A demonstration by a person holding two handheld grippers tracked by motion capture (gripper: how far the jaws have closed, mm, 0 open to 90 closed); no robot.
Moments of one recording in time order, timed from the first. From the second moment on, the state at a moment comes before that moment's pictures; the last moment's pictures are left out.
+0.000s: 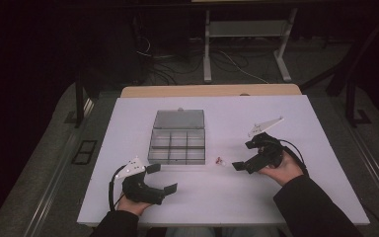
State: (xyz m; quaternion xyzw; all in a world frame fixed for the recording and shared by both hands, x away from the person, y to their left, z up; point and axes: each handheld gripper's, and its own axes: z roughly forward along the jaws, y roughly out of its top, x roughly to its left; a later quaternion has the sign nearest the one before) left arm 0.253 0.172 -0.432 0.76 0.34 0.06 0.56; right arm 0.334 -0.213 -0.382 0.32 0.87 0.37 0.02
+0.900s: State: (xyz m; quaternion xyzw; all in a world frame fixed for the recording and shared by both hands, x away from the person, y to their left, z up) left arm 0.254 0.171 -0.431 0.76 0.34 0.06 0.56; right arm 0.359 -0.186 -0.400 0.31 0.88 0.36 0.00
